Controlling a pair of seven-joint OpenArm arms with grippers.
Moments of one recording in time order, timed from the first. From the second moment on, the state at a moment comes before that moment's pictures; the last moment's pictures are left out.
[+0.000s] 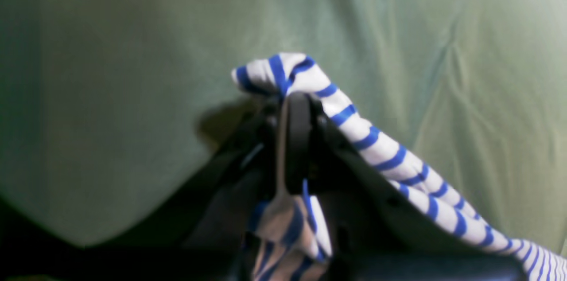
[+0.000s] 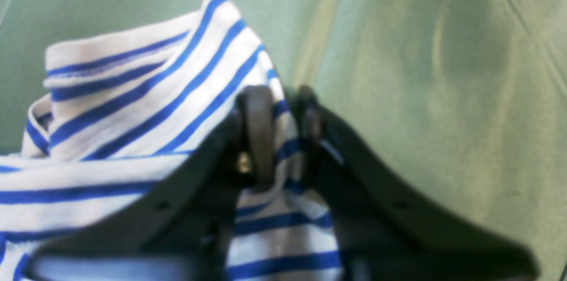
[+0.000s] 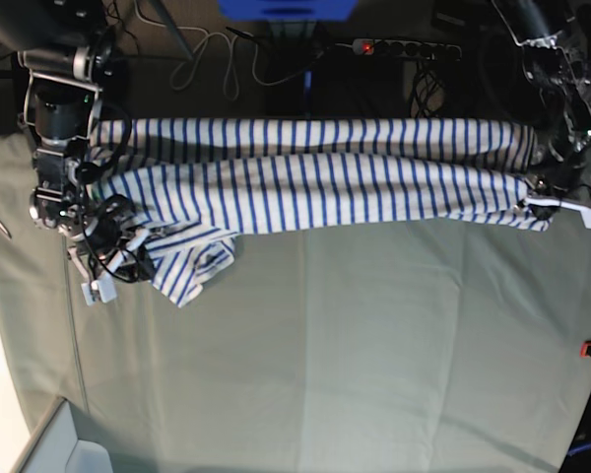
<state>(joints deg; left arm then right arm) 7.7 -9.5 -34.6 77.9 -27.0 -10.9 31.7 13.2 11.3 18.4 44.5 -5.6 39.4 -7.4</state>
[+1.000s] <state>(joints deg) -10.3 -10.0 -24.7 77.7 -26.8 -10.3 31.7 21.9 11.1 18.5 61.8 -6.3 39.6 -14.3</state>
